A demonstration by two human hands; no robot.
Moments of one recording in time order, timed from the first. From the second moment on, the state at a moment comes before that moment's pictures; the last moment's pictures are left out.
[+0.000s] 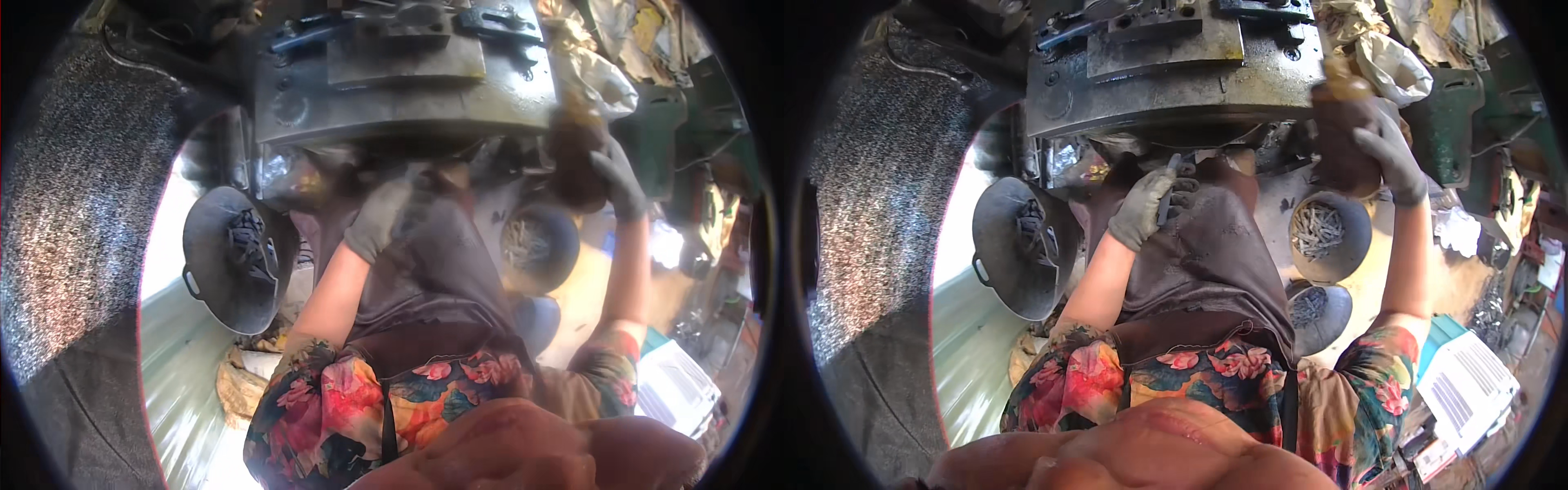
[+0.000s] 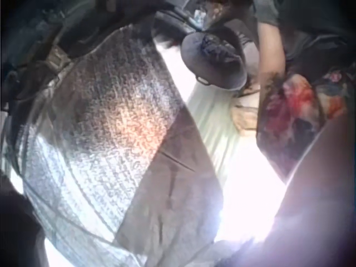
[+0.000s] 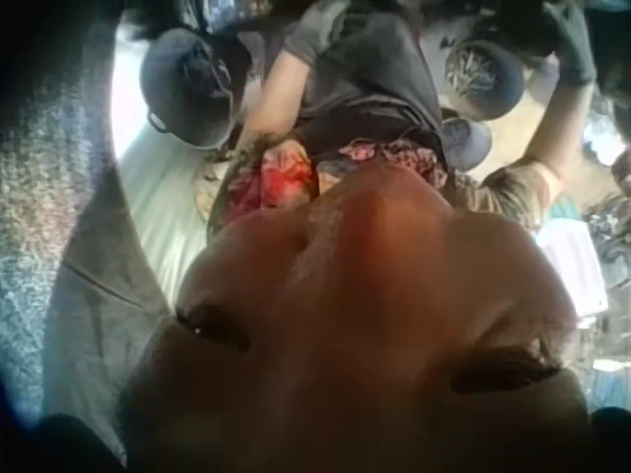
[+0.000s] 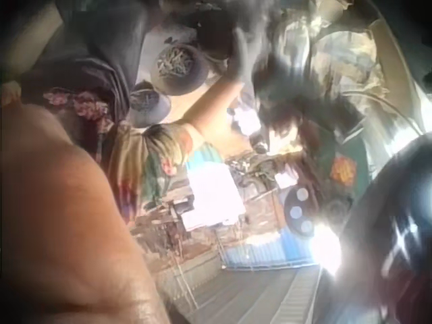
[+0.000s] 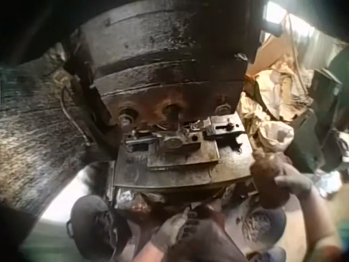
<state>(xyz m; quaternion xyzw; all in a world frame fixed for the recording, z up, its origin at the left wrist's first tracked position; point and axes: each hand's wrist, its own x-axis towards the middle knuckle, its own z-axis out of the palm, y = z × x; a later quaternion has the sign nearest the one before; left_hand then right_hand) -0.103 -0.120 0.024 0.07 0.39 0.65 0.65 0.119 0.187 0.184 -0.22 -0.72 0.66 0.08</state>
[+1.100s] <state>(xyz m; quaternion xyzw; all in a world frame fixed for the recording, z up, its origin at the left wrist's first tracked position) -0.115 -0.128 0.050 0.04 0.38 0.64 0.67 -0.052 0.149 0.257 -0.34 -0.79 0.48 -0.17</state>
